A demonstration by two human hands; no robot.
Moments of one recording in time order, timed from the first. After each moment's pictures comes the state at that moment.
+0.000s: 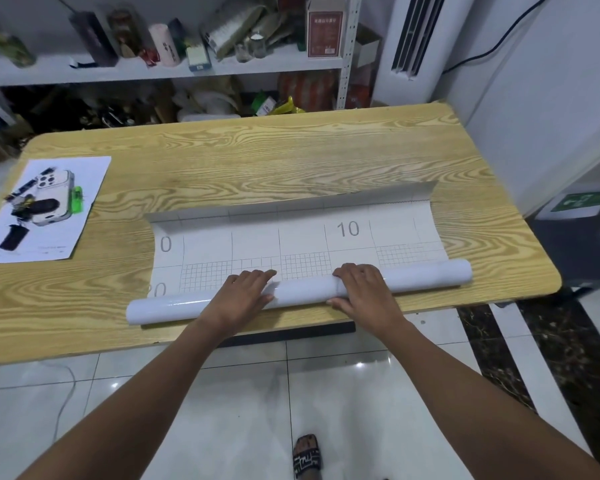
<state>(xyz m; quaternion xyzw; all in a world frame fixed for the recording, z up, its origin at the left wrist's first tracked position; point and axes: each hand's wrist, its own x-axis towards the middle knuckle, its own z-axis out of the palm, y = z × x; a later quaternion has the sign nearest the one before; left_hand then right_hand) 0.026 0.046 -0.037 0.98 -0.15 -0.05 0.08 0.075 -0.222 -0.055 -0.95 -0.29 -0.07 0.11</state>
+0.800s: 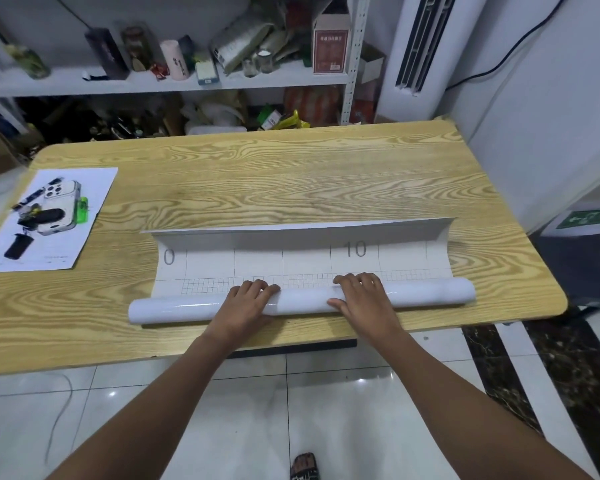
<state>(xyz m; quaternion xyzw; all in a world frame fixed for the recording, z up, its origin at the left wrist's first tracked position) 0.036 0.040 -0.047 0.99 -0.15 0.03 0.05 0.089 -0.211 -0.049 -0.96 -0.26 -0.12 0.06</state>
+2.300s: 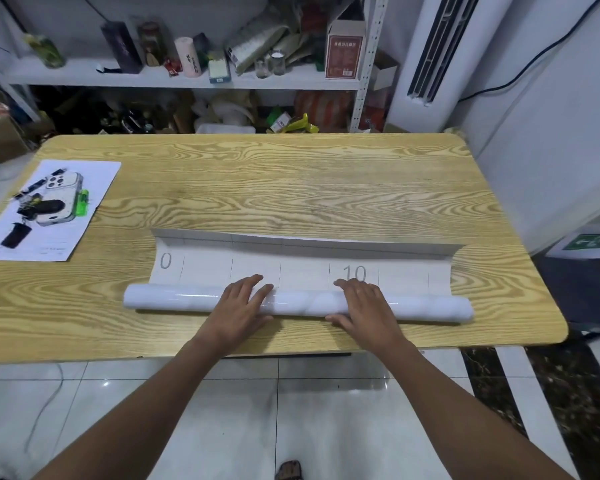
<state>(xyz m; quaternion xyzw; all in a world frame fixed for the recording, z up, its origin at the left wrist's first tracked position) 0.039 0.035 -0.054 0.99 -0.12 0.07 0.07 0.106 -0.230 -0.055 -0.94 -0.30 -0.09 0.09</state>
